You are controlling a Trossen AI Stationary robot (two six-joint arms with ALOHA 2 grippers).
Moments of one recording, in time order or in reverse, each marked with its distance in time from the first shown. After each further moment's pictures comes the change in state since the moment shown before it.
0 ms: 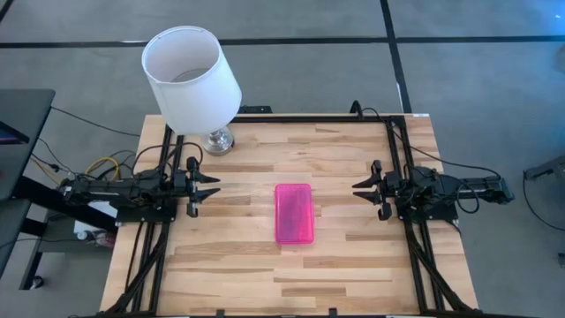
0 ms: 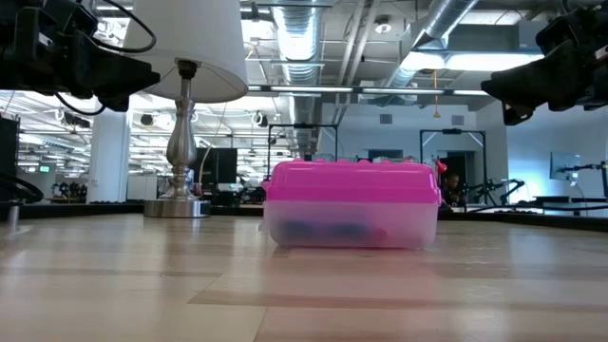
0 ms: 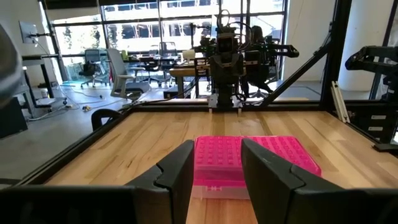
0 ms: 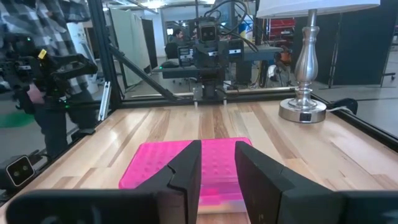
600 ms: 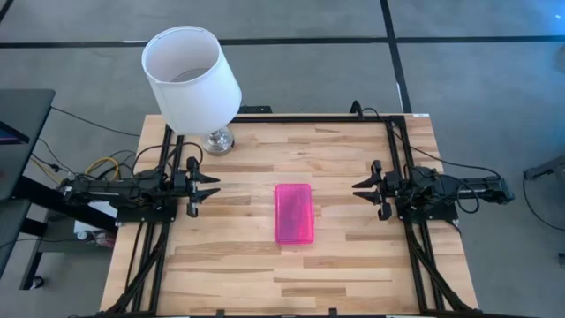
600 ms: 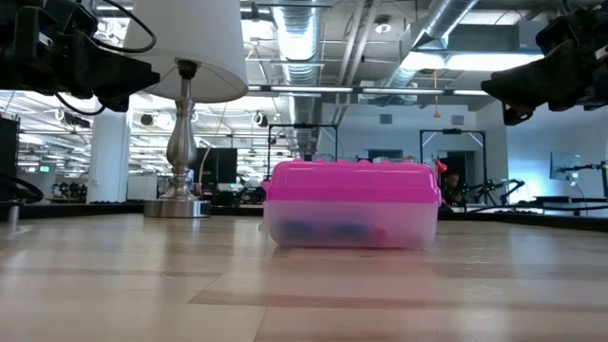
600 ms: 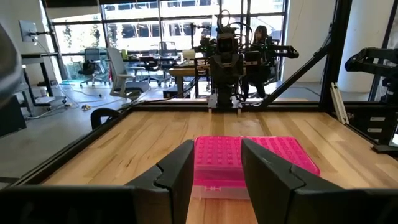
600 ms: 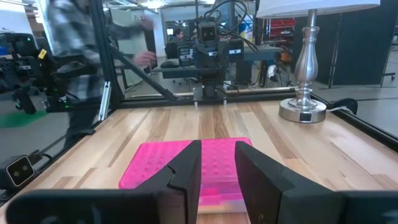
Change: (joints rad) left arm 0.000 0.000 0.000 0.000 0.000 -0.011; right arm 0.000 0.000 0.000 0.000 0.000 0.000
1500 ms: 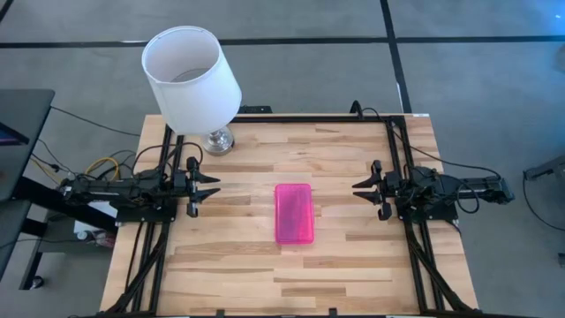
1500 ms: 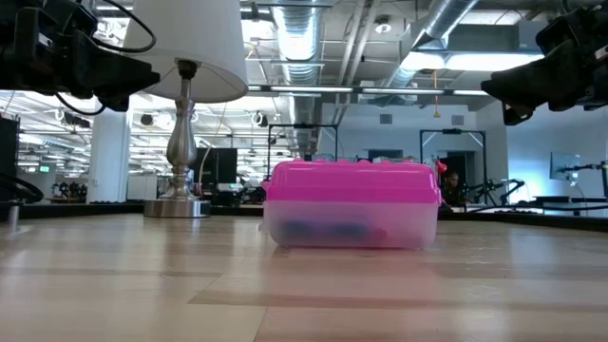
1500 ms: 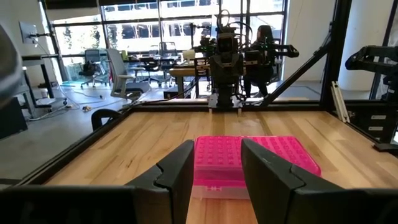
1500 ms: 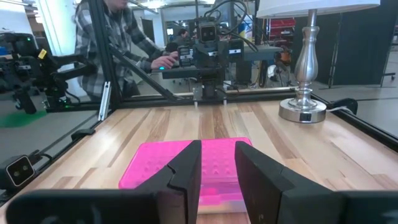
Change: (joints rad) left arm 0.000 0.000 0.000 0.000 0.000 0.008; right arm 0.000 0.000 0.000 0.000 0.000 0.000
